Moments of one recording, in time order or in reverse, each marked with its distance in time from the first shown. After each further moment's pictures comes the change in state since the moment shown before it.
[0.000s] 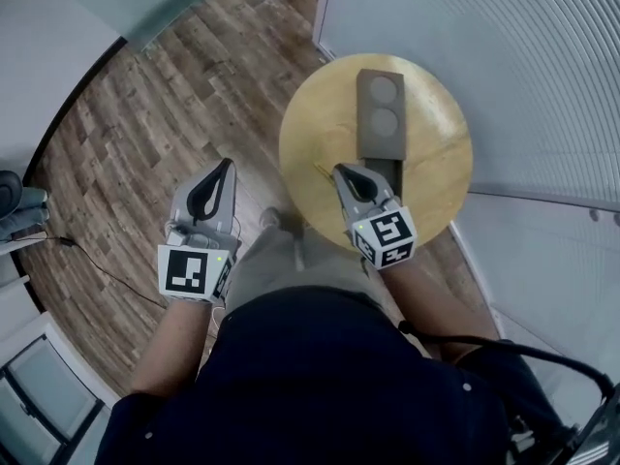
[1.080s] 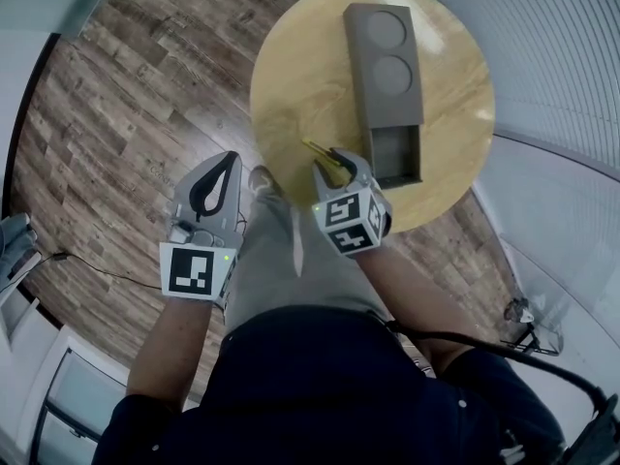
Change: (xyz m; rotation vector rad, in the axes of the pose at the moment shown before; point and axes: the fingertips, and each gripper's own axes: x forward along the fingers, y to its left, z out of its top) left arm 0.112 -0.023 -0.149 -0.087 0.220 -0.230; right arm 0.077 -0.039 -0.183 -0.013 0.560 -0.216
